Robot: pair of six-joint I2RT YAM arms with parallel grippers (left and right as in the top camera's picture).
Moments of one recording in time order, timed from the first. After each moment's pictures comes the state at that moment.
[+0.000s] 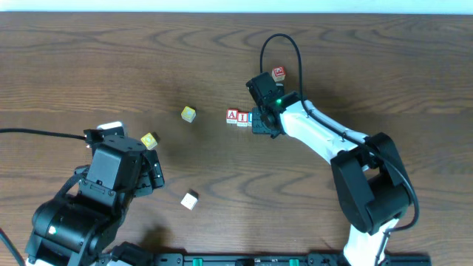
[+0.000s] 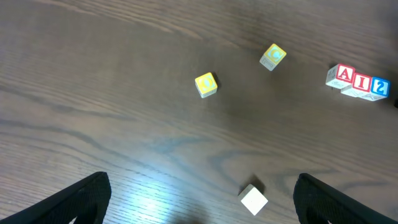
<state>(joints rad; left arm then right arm) -0.41 0.88 1.20 -1.34 -0.35 -0.54 0.52 1.97 1.30 -0.63 0.15 0.54</state>
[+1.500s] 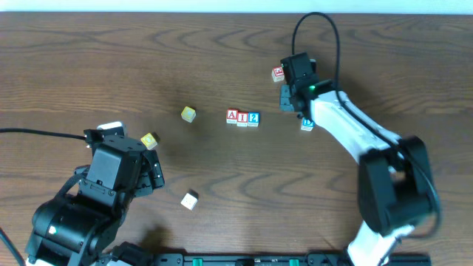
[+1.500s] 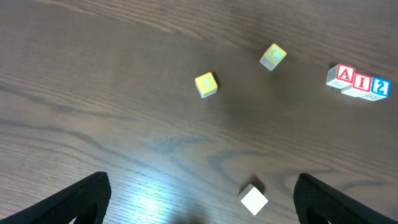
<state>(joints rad) -0.41 0.88 1.20 -1.34 -0.35 -0.54 0.34 1.87 1.30 -0.52 0.26 0.37</state>
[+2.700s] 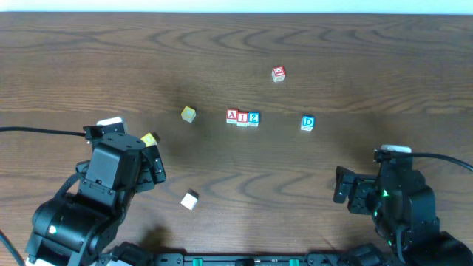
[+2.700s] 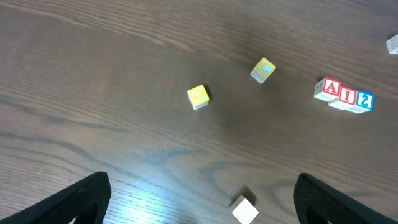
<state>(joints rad) -0.41 0.88 1.20 -1.28 -0.35 -0.54 0.34 0.61 0.92 -1.12 0.22 0.39</state>
